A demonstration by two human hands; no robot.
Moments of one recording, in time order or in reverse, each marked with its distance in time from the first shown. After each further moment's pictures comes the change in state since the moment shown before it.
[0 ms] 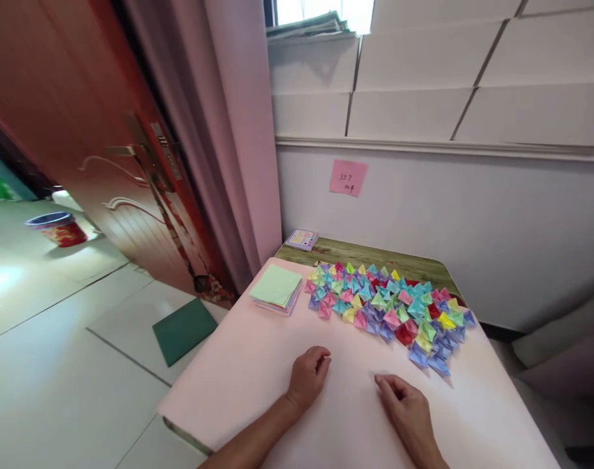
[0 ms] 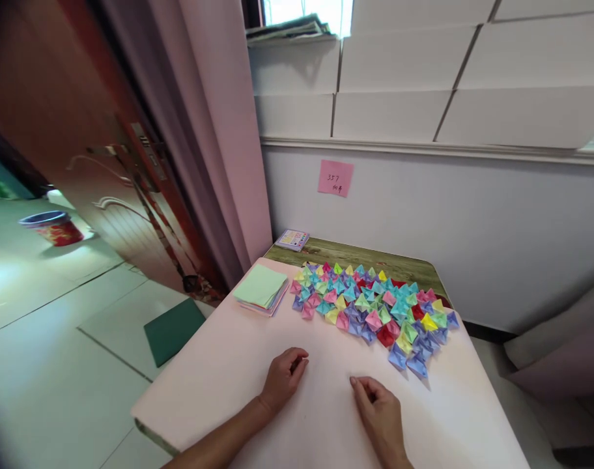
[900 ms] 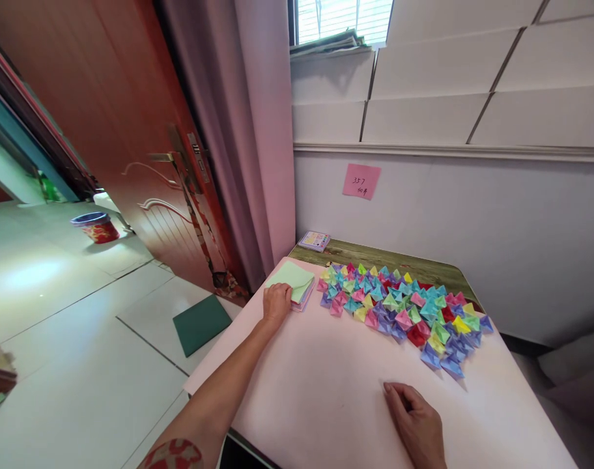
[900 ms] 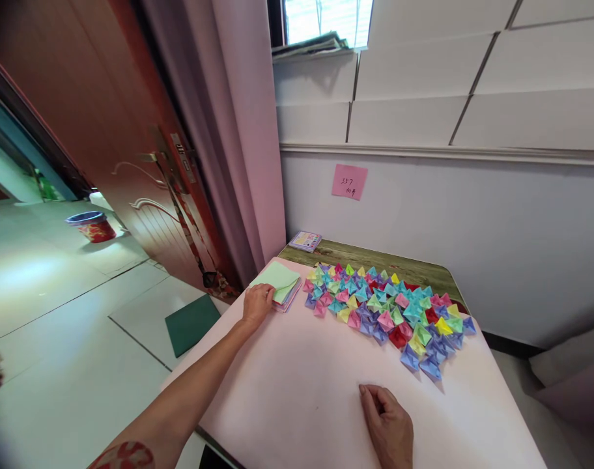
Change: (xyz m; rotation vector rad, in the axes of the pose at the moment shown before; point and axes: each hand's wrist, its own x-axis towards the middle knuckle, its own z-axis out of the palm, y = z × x) left_hand 0.104 -0.057 -0.126 0.522 0.260 -0.086; right_hand -0.025 0.012 0.011 -0.112 0.097 -0.132
